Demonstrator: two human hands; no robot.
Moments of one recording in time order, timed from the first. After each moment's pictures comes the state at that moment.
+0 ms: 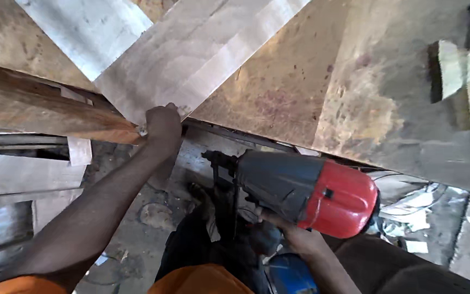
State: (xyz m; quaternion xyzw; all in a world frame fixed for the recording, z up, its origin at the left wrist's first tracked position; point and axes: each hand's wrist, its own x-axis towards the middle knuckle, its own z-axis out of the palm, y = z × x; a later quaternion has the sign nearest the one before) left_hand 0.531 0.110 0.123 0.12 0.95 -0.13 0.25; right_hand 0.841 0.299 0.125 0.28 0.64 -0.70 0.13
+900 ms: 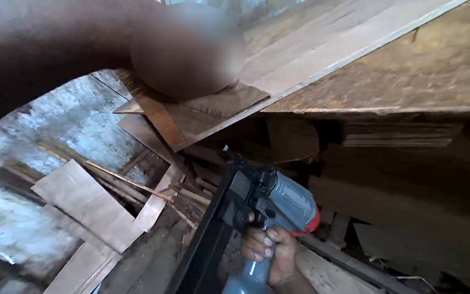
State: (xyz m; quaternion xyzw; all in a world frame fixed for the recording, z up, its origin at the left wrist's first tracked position) left_hand 0.522 0.067 0.093 0.31 0.87 -0.37 -0.02; right_hand 0.598 0.137 -0.353 -0.27 -0.15 -0.91 0.28
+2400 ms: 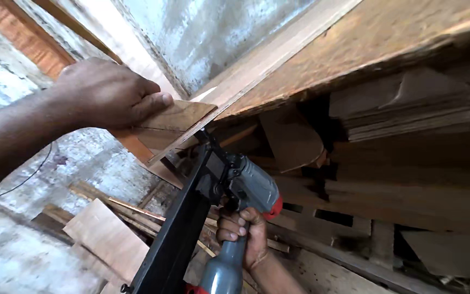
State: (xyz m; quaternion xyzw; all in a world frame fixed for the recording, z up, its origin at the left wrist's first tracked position) left_hand 0.544 0.058 0.086 0.28 0.81 -0.48 -0.19; right_hand 0.540 0.096 -0.329 -0.35 -0.27 -0.86 0.26
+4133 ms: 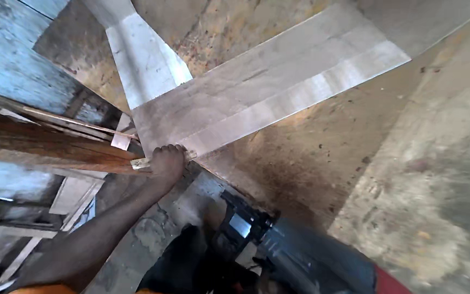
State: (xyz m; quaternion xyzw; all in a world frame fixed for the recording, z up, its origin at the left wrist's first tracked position) left_hand 0.520 0.141 0.076 0.02 0.96 -0.22 0.19; right_hand 0.832 0.423 0.026 0.06 0.50 -0.86 0.13
